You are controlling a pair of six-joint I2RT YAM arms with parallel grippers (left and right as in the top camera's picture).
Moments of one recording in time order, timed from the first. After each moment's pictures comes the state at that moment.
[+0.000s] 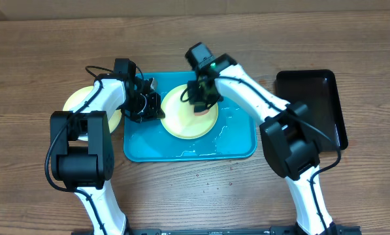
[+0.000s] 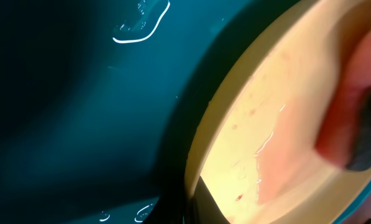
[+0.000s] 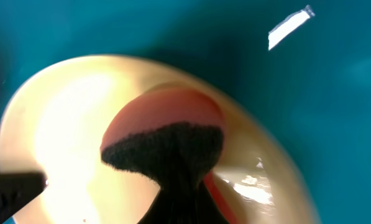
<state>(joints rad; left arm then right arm) -0.03 2.06 1.33 -0.78 0.50 -0.12 0.58 2.30 1.88 -0.91 -0.13 0.48</state>
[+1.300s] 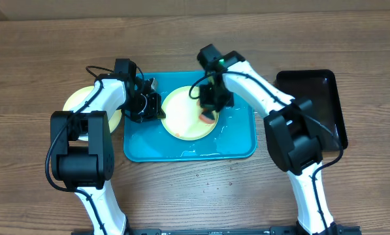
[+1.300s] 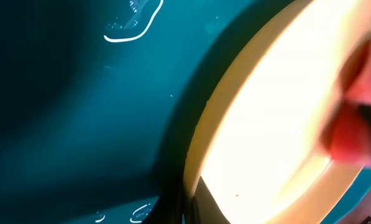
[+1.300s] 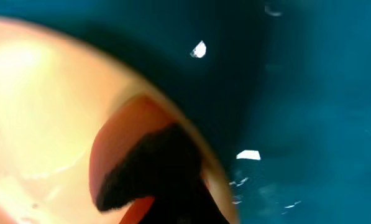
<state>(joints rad) -0.03 2.06 1.33 -0.78 0.51 -0.12 0.50 2.32 1.89 -1.06 -0.17 0.51</state>
